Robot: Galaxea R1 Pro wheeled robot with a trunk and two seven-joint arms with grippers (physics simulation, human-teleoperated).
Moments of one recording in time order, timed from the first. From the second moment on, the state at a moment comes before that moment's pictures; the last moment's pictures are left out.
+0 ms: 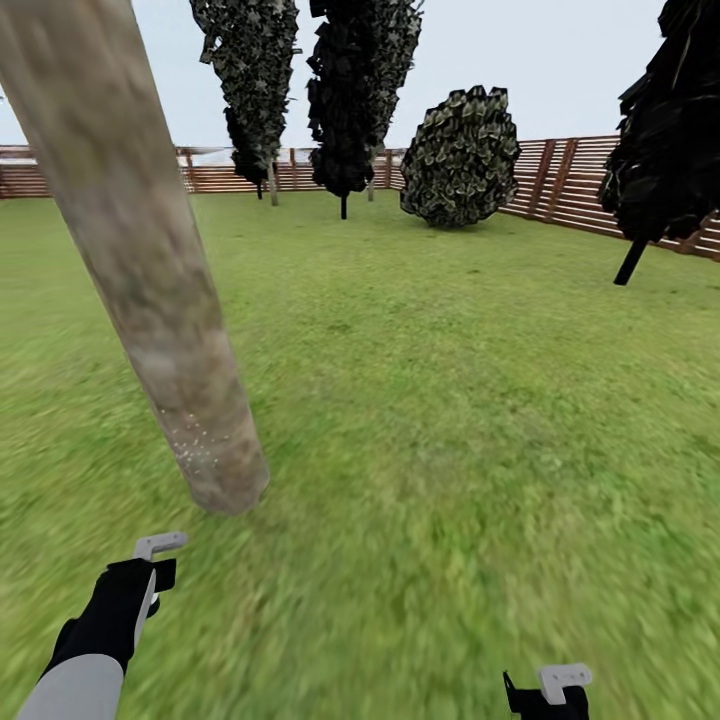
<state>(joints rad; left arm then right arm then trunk) -0.57 0.05 0.52 -0.79 -0.40 0.56 0.00 -0.37 -0.12 -0.07 -0.16 0.12 -0.47 -0.03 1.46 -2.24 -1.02</state>
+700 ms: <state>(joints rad) -0.57 0.05 0.52 -0.79 -0.40 0.56 0.00 -0.37 -0.12 -0.07 -0.16 0.12 -0.47 -0.03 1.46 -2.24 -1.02</state>
